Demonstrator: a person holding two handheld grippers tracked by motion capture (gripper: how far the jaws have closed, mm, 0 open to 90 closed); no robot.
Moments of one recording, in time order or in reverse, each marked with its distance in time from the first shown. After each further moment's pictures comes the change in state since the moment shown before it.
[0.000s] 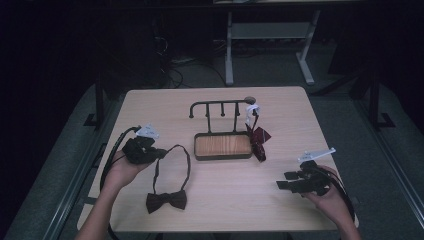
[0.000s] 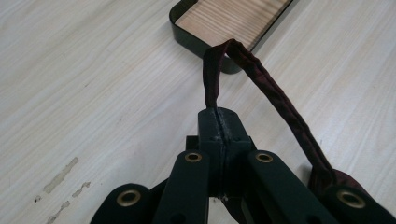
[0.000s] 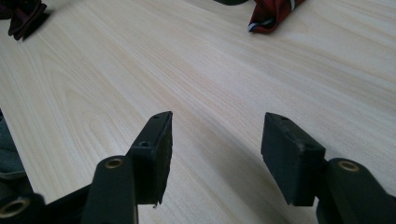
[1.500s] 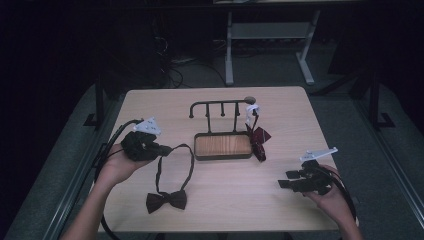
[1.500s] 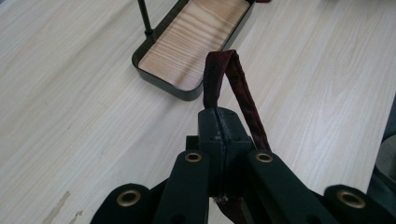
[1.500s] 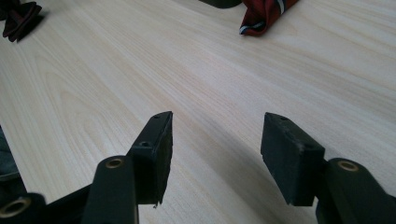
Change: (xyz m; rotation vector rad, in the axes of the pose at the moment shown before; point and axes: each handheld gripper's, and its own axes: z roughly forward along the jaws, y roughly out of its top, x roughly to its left) left arm -0.020 0.032 -0.036 -0.028 -0.088 0.114; right arm -0.002 0.000 -0.003 -0.010 -0.016 0.005
